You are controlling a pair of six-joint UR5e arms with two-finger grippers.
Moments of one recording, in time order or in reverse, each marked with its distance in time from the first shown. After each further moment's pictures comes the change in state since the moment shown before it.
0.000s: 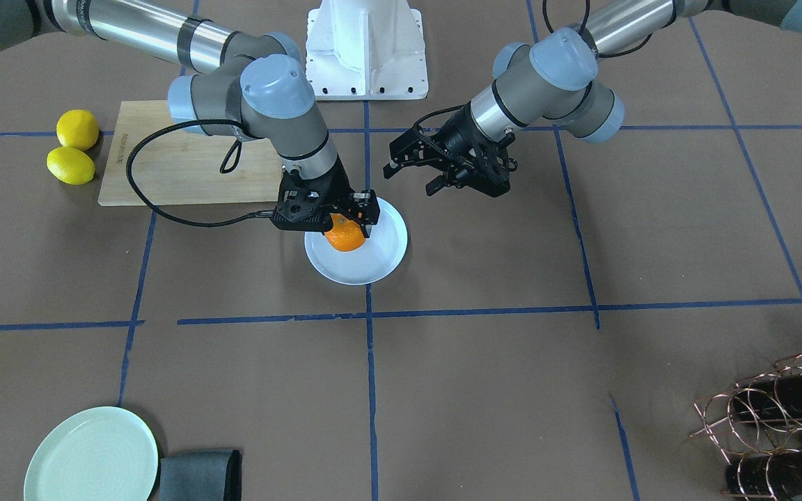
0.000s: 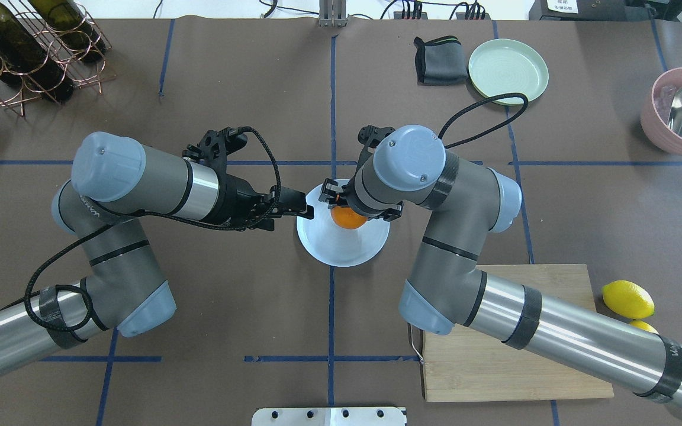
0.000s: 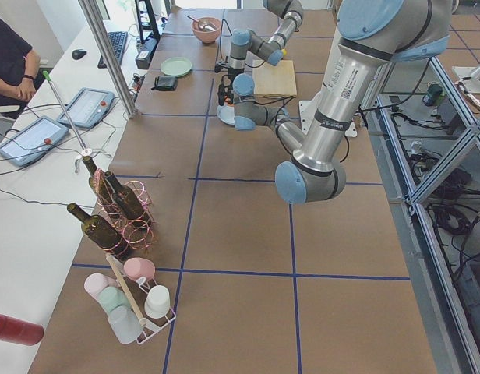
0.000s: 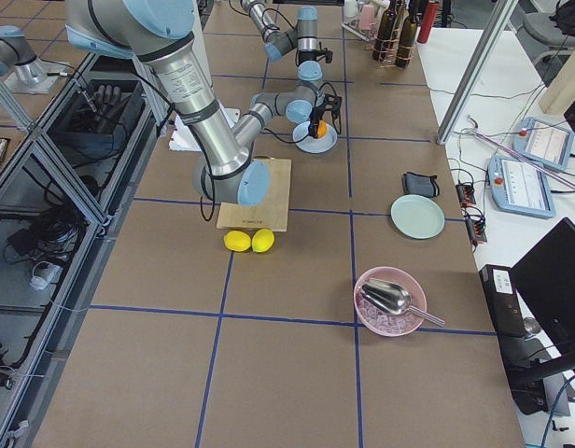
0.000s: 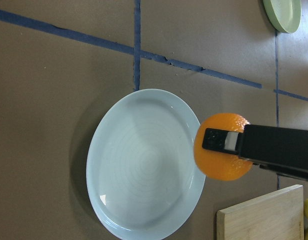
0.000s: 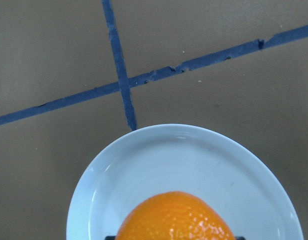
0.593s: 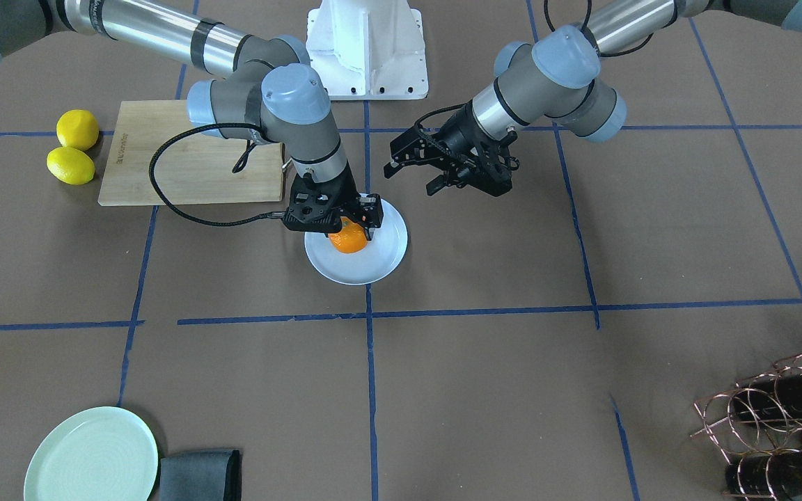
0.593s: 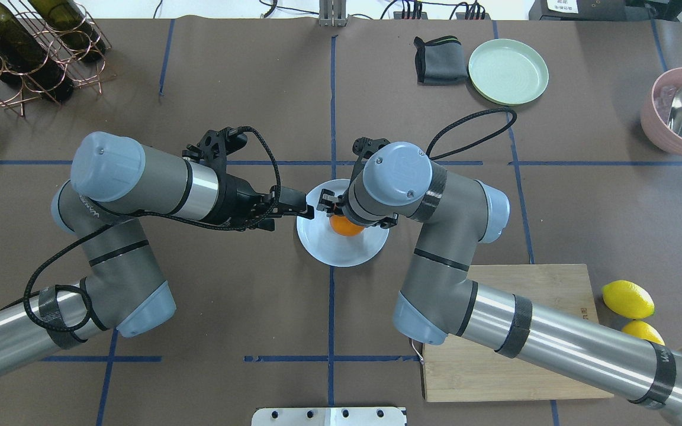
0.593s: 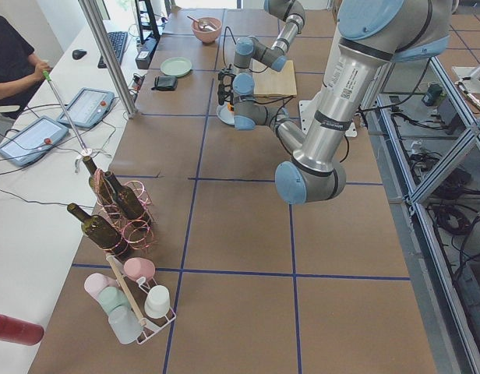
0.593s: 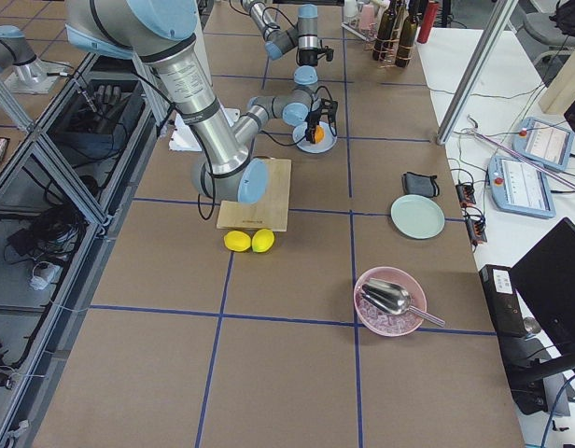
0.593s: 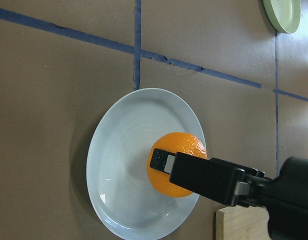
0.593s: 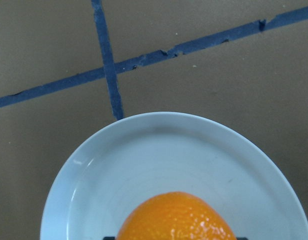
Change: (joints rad) left arm -0.022 0.005 -0.019 0.001 -0.004 -0.001; right arm -0.028 0.009 -0.040 -0.002 -0.041 0.001
